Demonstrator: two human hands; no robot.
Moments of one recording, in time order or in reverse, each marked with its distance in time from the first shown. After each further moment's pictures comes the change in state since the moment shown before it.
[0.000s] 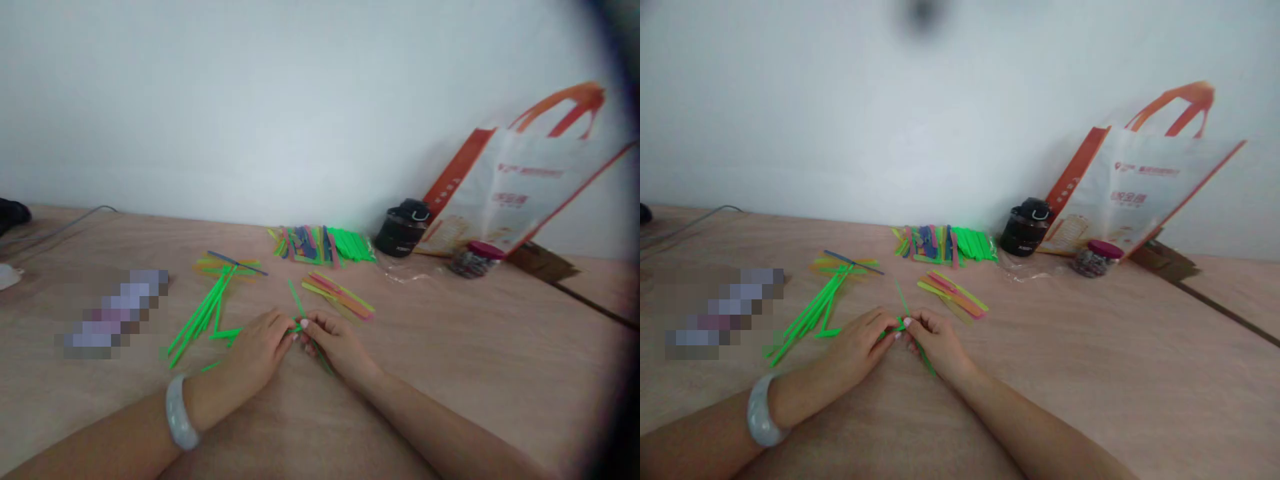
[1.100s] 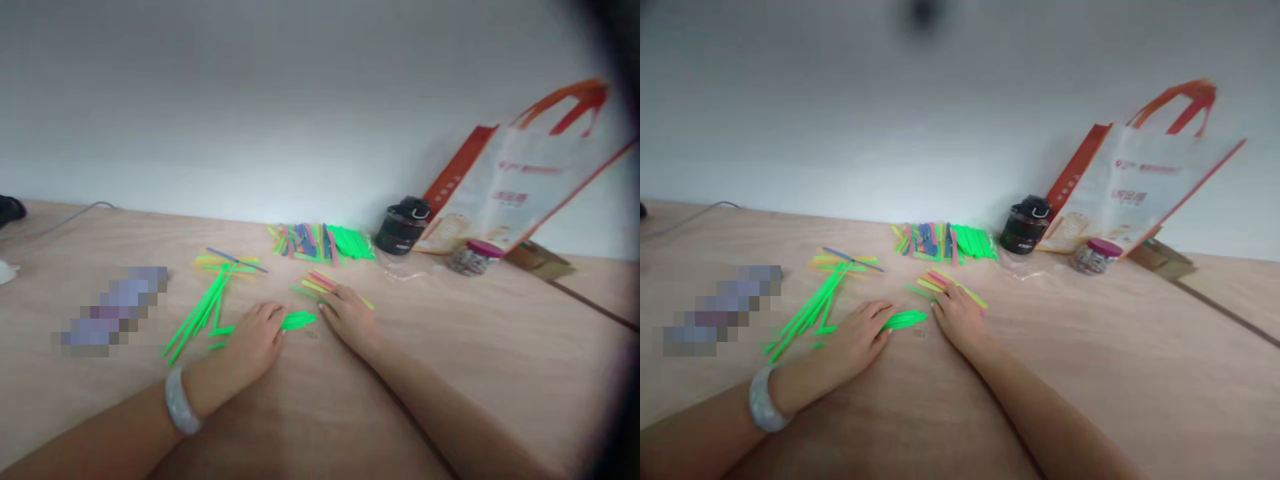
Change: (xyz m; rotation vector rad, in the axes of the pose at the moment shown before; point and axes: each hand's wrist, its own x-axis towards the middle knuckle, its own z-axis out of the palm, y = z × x) left_hand 0.002 -0.016 0.005 0.149 0.026 0.023; right_hand 0.024 0.008 -0.056 -1.422 0.266 -0.404
